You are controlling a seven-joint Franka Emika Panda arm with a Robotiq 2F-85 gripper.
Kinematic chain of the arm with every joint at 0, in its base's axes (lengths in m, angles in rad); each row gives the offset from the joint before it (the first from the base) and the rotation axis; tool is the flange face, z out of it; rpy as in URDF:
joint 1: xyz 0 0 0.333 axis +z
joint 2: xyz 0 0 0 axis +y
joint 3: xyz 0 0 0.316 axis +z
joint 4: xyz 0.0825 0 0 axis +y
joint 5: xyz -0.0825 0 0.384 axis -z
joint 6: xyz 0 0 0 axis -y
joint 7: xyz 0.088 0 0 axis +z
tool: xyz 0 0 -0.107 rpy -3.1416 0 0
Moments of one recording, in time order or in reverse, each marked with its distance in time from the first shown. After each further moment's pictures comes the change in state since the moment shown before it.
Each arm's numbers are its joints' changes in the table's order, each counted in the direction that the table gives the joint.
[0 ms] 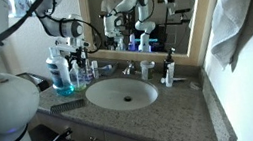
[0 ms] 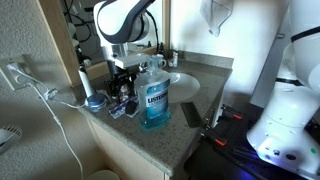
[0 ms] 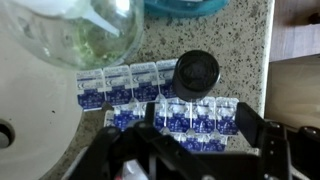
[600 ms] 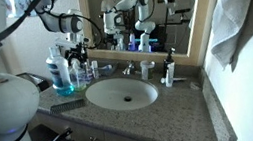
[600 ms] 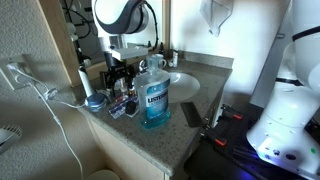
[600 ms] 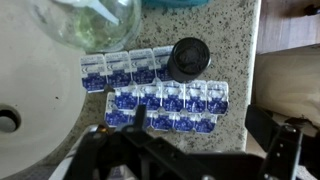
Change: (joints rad) arm -0.003 -0.034 -0.001 -0.027 -0.004 -0.017 0.000
